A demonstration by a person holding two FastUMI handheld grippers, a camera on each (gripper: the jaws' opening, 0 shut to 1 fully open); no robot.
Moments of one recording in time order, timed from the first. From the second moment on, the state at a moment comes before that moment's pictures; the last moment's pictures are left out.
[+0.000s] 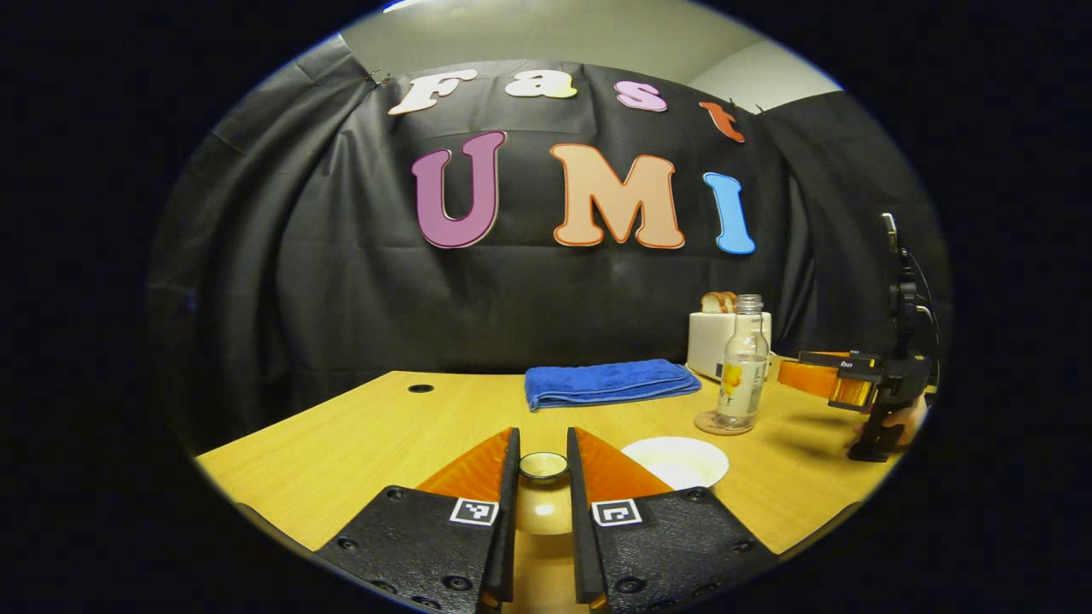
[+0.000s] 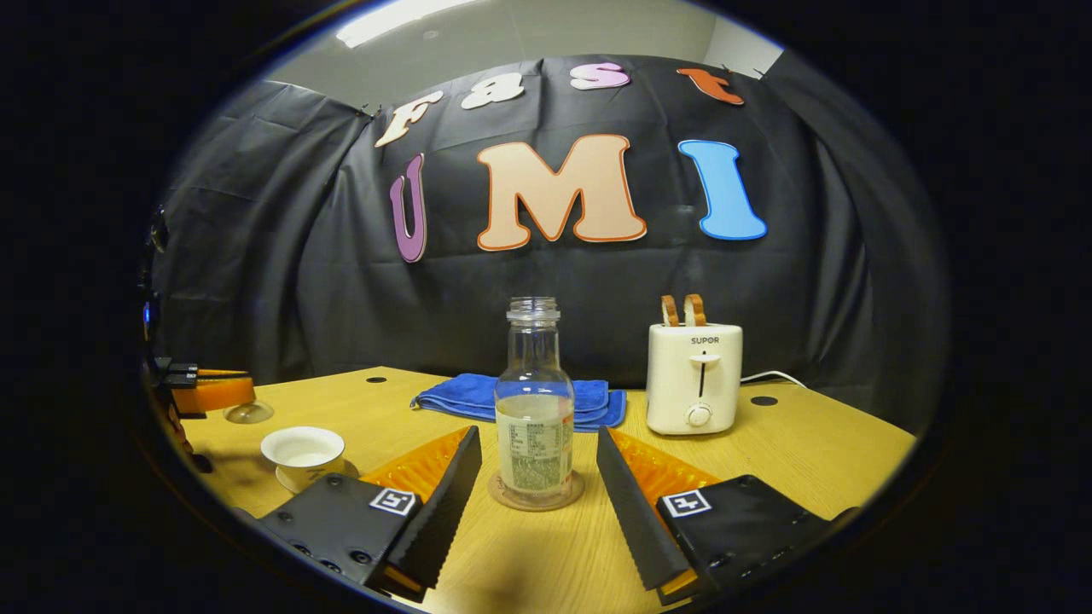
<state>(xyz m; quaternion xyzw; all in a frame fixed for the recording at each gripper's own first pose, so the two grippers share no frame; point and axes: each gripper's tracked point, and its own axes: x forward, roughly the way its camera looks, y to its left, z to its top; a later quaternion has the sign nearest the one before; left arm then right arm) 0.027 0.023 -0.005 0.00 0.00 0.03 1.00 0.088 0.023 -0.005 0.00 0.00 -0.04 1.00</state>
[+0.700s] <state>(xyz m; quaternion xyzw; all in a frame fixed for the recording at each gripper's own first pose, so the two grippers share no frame) 0.052 -0.035 -0.004 0.00 0.00 -0.03 1.00 0.045 0.005 -0.002 0.00 0.00 -0.05 1.00</state>
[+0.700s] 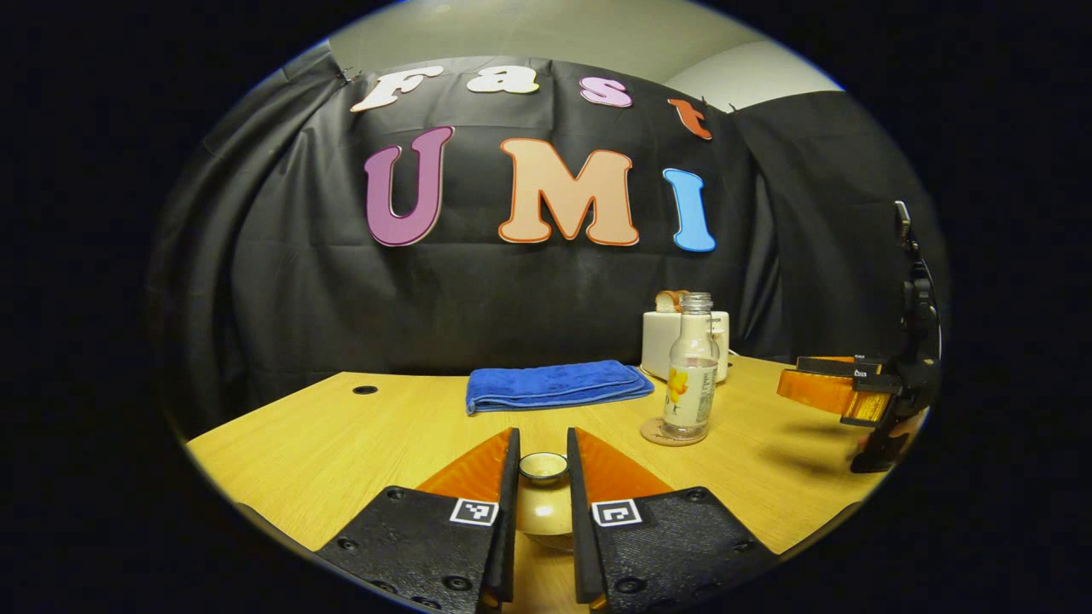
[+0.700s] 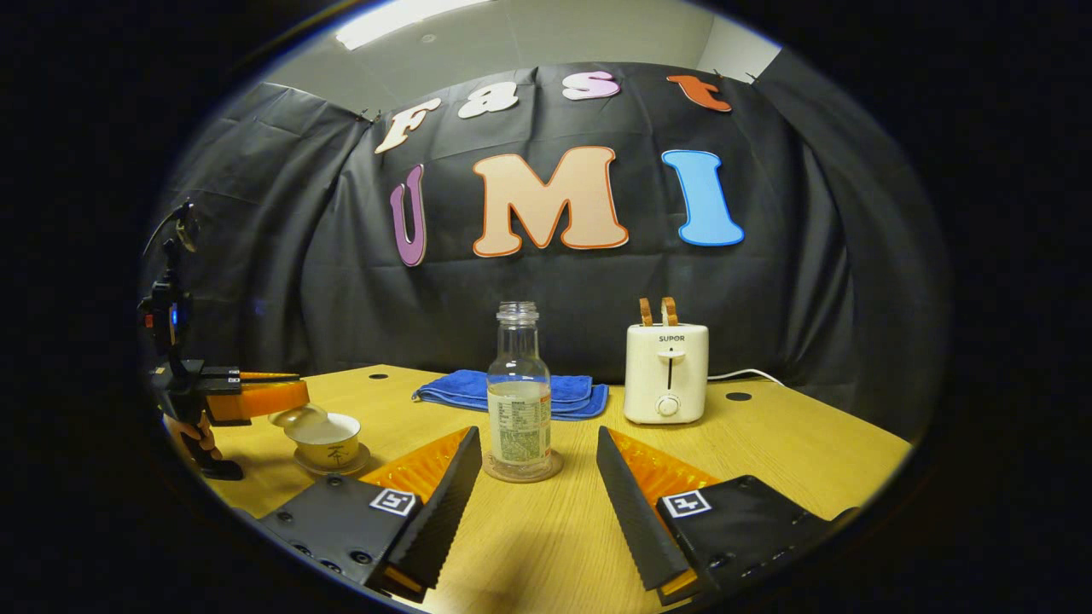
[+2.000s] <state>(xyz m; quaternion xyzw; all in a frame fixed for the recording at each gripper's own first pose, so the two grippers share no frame) 0.063 -0.049 -0.009 -0.01 0.02 -0.05 1.00 0.038 0.003 -0.001 0.00 0.00 -0.05 1.00</state>
